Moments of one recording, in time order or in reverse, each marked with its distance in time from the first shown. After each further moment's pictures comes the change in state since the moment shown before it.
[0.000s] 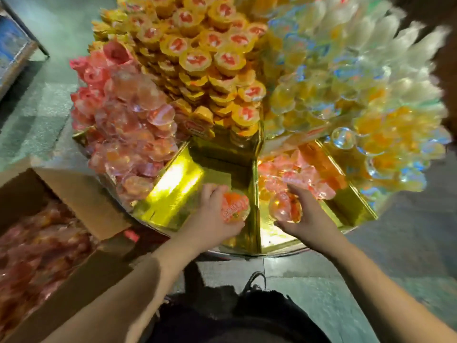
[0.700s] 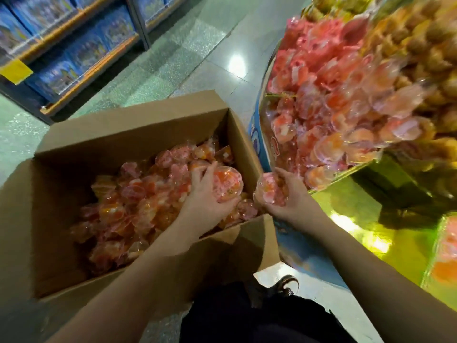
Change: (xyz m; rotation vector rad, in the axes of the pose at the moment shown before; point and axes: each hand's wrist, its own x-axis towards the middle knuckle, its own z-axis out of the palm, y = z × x) left_hand -0.213 -0.318 -0.208 -0.377 0.408 -0.489; right_hand 0.058 -0.332 0.328 -0.193 -0.459 -0.344
